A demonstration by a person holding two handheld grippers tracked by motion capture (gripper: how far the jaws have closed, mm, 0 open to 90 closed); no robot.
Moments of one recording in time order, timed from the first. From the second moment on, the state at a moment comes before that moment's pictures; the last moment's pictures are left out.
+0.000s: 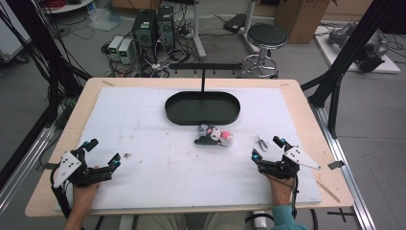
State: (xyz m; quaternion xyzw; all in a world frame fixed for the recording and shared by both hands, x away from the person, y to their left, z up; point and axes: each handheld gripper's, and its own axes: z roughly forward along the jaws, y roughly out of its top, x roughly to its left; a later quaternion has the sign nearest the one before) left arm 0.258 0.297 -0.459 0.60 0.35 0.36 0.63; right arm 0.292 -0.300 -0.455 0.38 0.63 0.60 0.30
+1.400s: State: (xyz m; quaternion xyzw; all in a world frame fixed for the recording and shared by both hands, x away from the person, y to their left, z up) left arm 0.259 0.296 -0.459 0.60 0.35 0.36 0.63; right arm 0.315 -0.299 -0.365 0.30 0.76 0.53 0.24
